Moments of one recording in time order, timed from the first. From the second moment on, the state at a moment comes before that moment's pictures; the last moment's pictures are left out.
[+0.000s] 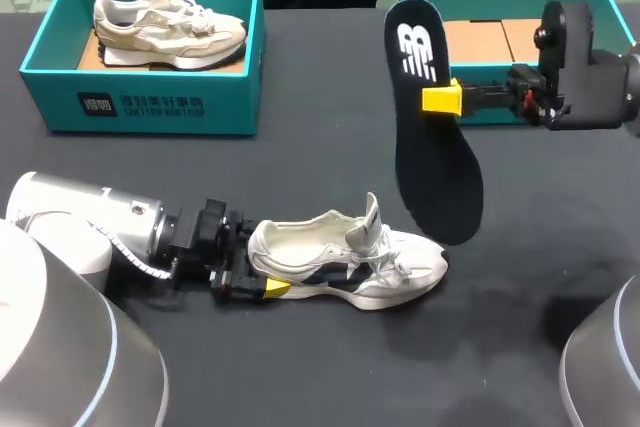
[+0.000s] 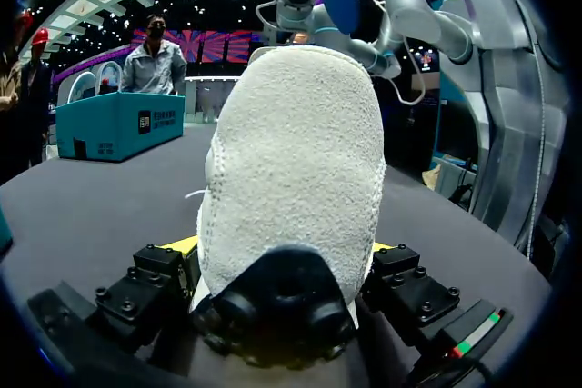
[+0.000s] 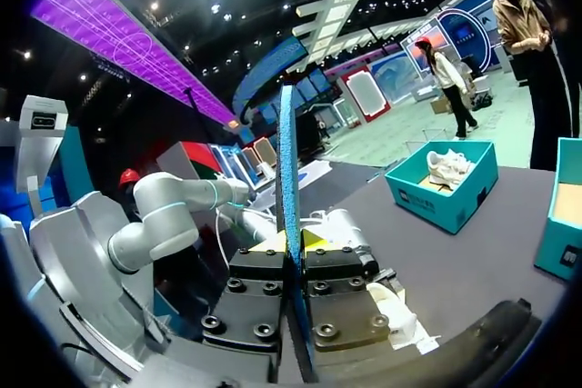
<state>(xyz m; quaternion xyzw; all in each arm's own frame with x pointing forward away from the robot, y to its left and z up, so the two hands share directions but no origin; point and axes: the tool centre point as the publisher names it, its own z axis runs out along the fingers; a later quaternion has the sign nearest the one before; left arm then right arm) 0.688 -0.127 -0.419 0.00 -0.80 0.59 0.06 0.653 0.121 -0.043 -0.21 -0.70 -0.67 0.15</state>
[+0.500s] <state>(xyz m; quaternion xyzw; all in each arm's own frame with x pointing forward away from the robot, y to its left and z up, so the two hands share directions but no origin) 0.689 -0.127 -0.419 0.00 -0.80 0.59 0.06 0.625 0.090 -0.030 -0.24 -0.67 -0.68 0.15</state>
